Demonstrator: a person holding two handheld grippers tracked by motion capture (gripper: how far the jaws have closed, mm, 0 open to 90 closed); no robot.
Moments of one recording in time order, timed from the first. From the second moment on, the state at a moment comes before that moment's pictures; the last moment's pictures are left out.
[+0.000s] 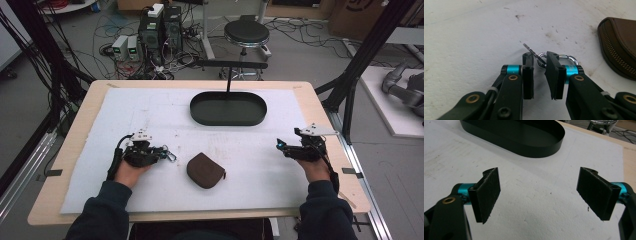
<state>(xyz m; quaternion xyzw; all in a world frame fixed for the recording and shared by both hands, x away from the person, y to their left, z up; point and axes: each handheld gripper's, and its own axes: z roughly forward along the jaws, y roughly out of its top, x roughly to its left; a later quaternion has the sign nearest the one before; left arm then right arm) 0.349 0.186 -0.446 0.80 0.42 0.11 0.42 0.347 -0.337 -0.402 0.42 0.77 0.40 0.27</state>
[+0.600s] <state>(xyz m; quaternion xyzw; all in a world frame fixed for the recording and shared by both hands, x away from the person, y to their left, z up) 0.353 0.190 -0.447 0.78 0.44 0.11 0.44 0.348 -0.336 -0.403 0.42 0.77 0.39 0.27</state>
